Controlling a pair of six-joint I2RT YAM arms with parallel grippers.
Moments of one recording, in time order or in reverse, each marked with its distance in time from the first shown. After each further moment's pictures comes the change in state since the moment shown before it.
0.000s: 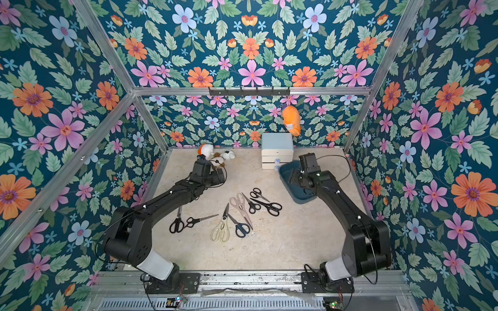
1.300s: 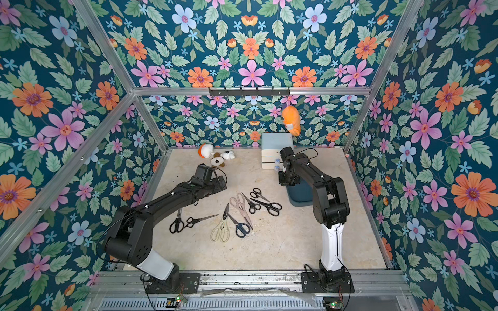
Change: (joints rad) left arm -0.011 -0.034 -0.065 -0.101 0.054 -0.131; right arm 0.051 0.504 0.366 -0.254 -0.055 -0.219
